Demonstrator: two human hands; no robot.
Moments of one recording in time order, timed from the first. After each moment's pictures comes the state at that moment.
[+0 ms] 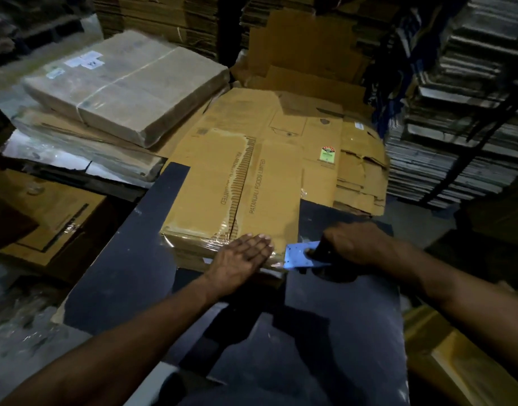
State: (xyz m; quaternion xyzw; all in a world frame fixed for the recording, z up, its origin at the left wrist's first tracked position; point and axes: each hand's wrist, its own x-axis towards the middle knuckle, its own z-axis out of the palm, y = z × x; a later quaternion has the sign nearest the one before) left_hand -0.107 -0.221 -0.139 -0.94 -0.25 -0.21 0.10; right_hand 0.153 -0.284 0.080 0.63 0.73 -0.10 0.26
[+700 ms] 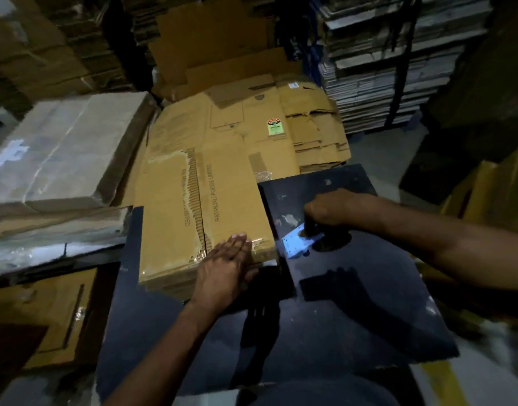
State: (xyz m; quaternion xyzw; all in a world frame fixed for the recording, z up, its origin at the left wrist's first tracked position) left_hand -0.105 -0.234 -0.106 -0.95 -0.30 -0.11 0.03; right_hand 0.201 -0.304 0.044 0.69 0.65 -0.23 0.22
